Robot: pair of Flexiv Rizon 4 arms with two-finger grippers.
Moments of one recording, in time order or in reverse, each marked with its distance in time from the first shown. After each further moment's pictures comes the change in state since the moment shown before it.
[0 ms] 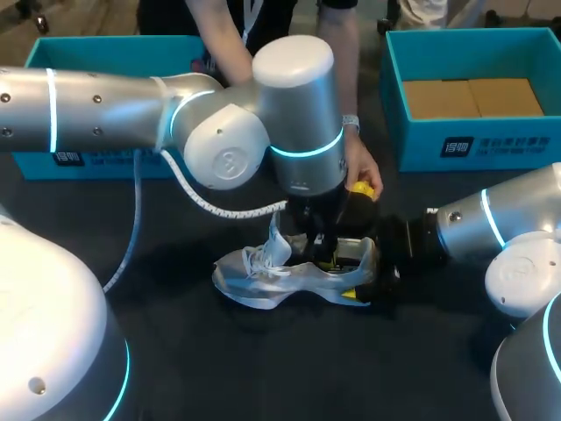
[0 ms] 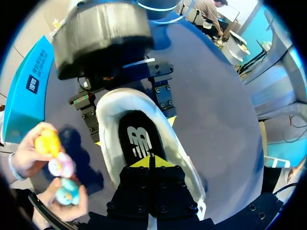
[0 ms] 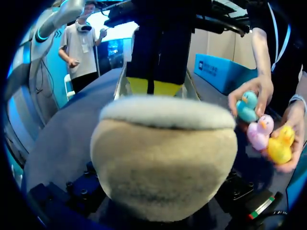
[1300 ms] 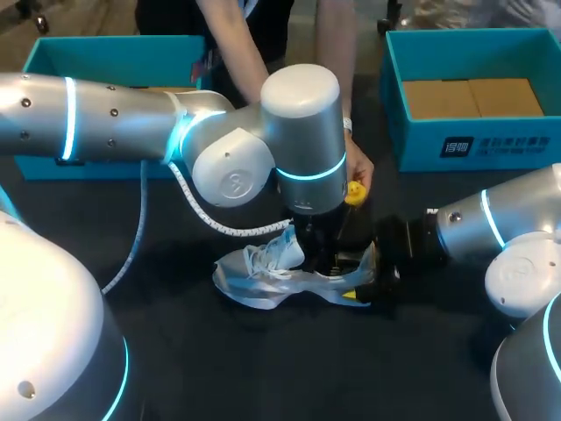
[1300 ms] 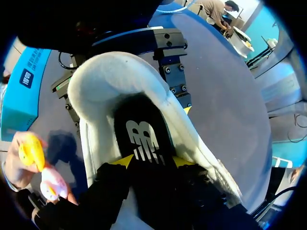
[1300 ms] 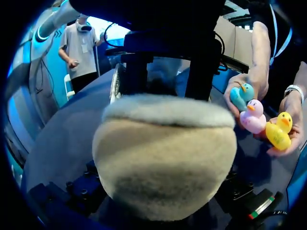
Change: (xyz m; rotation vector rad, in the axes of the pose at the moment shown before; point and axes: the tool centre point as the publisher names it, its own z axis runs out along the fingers) left arm -0.008 0.011 0.035 -0.047 -0.035 0.001; right arm 0.000 -0.001 0.001 0.001 0.000 0.000
